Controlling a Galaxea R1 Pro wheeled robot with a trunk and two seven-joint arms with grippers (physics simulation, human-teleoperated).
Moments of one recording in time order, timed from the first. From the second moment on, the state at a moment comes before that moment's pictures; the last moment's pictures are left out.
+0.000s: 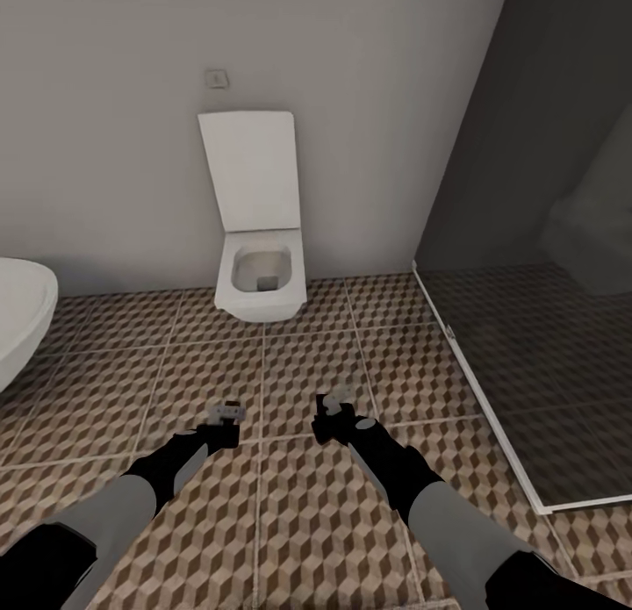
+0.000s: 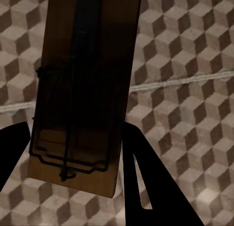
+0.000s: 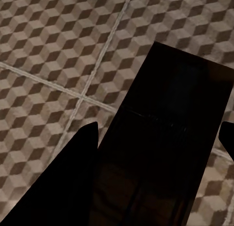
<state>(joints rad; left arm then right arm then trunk) -0.86 0.08 -0.46 -0.30 0.45 0.17 -0.05 -0.80 0.16 0.47 -0.57 -0.08 0.27 0.11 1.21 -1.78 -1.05</state>
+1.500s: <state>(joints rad) -0.86 0.08 -0.46 -0.30 0.45 0.17 -0.05 -0.80 0.16 0.47 -0.57 -0.08 0.26 0.11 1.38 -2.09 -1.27</state>
